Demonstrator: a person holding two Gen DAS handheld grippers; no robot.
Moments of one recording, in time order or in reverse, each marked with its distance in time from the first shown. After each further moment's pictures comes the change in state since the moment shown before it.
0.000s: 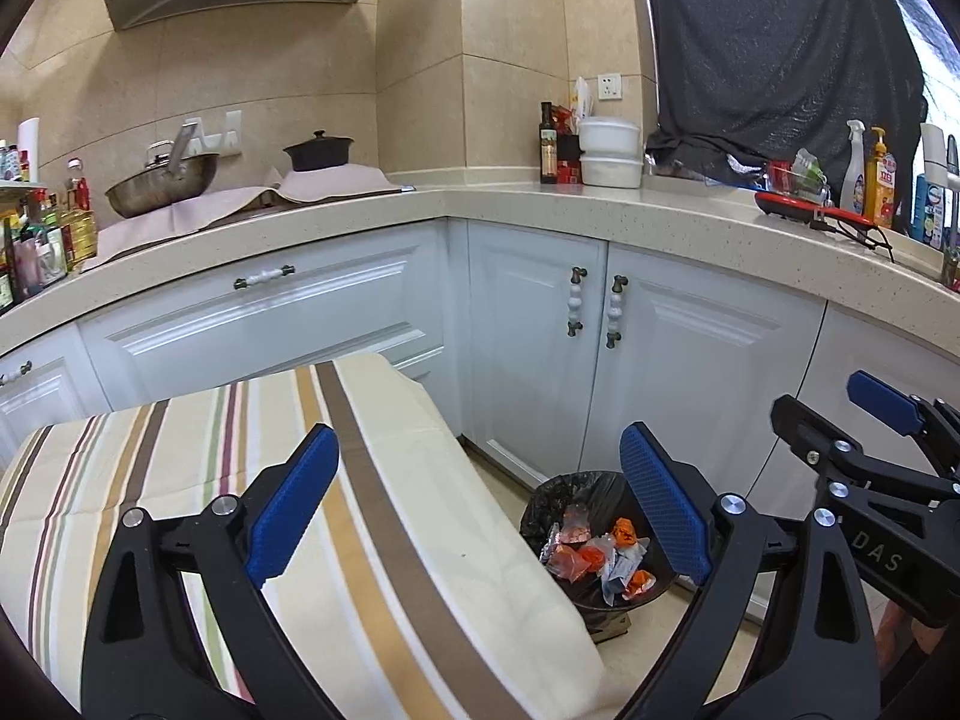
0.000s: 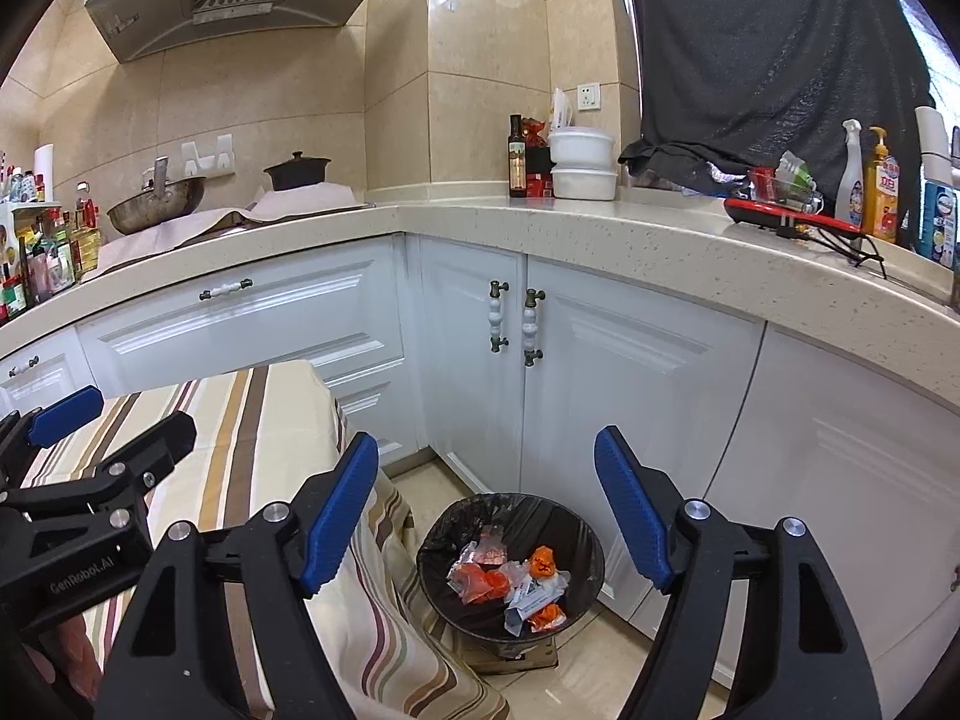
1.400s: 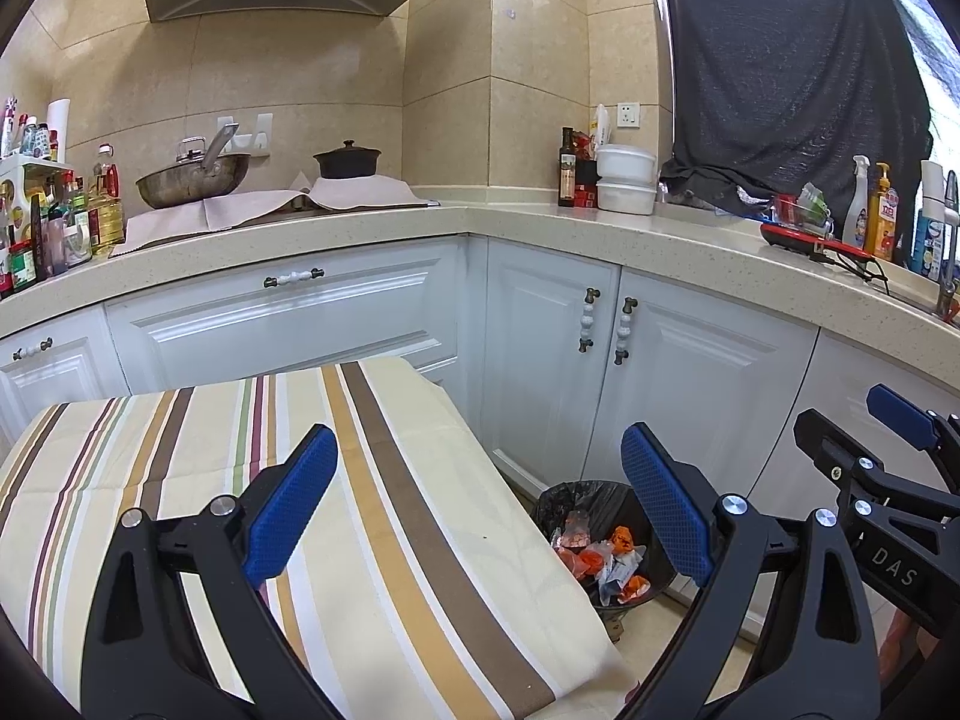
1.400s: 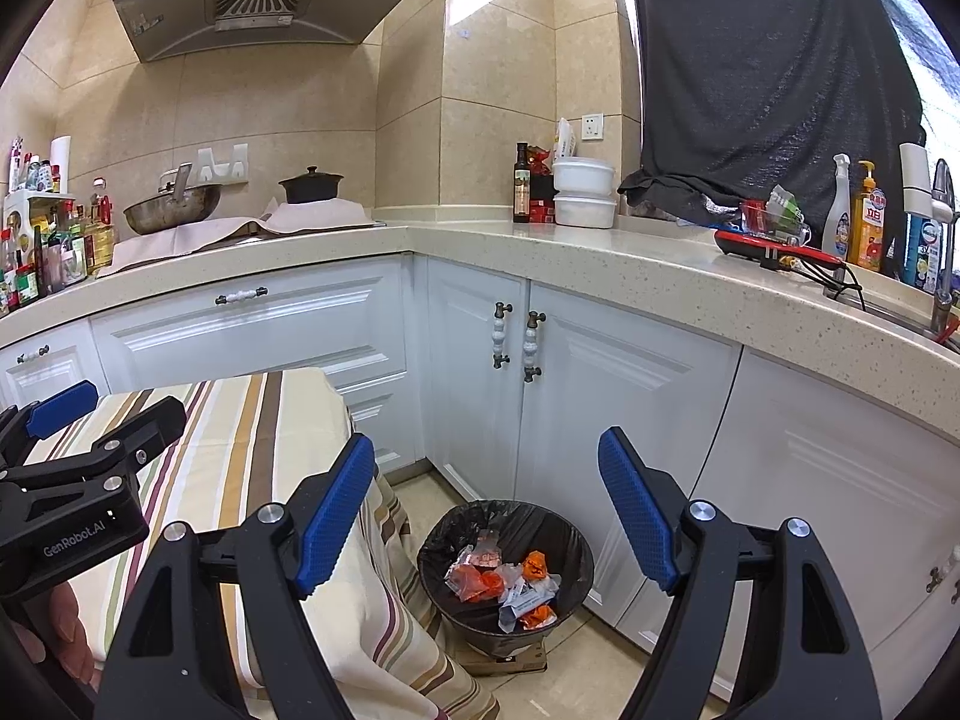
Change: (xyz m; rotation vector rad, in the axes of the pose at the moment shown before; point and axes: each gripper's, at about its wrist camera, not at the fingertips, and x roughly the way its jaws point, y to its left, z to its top) left arm -0.037 0.021 -0.010 -0.048 -0.043 0.009; right arm -0.042 0.011 -0.004 -0.034 -0.050 -0.013
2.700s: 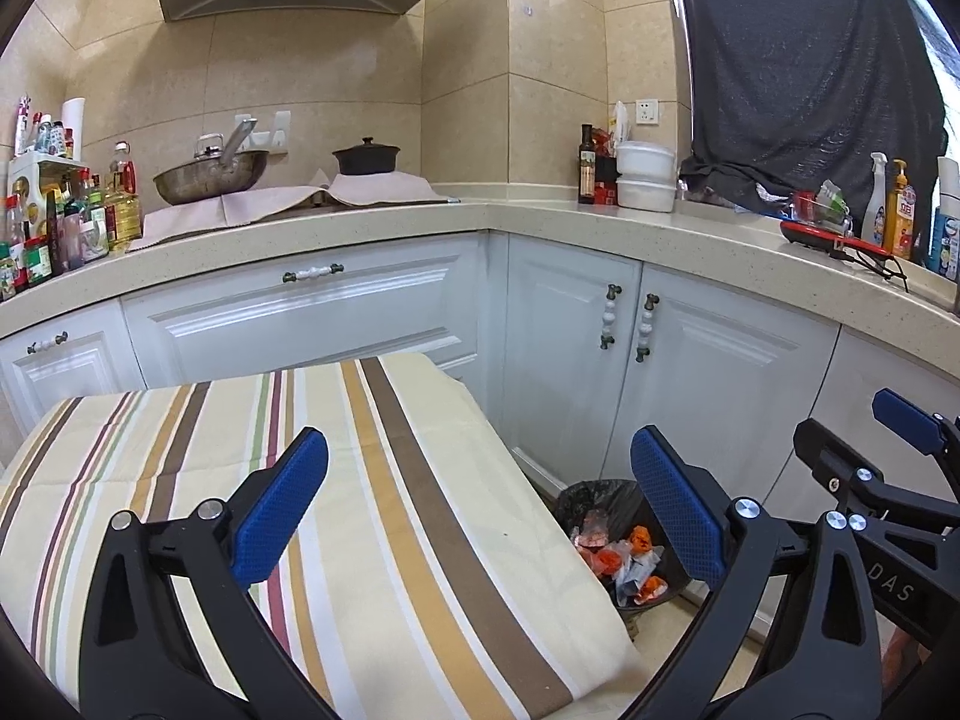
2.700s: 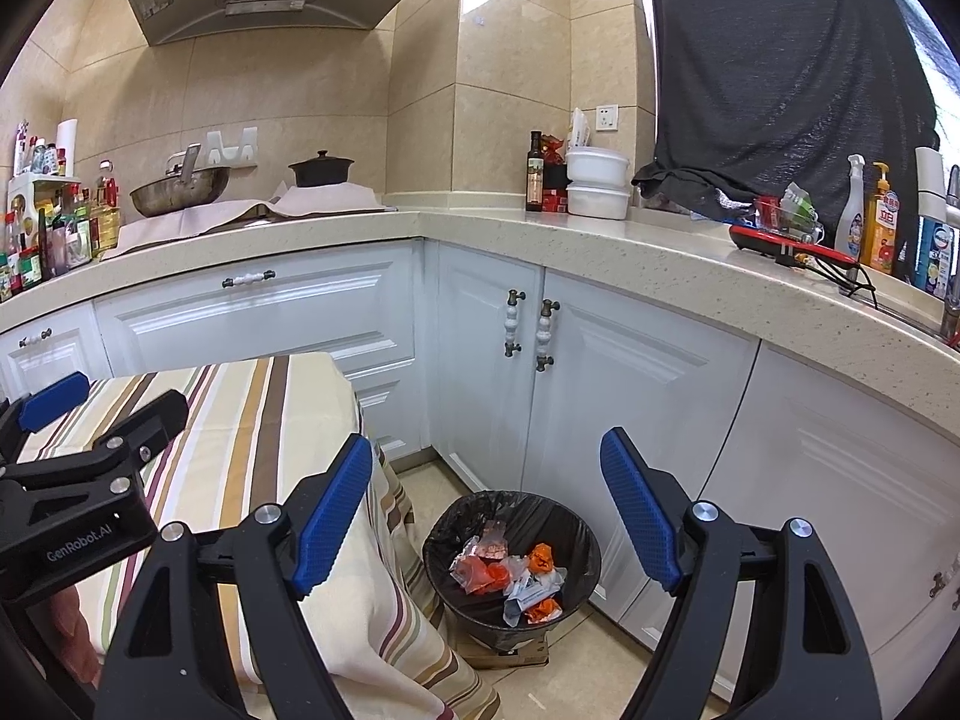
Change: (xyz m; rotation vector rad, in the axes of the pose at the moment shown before) left arm 0.004 0.008 -0.003 -0.005 0.000 0.050; right arm 0.013 0.008 -0.006 -0.025 0.028 0.017
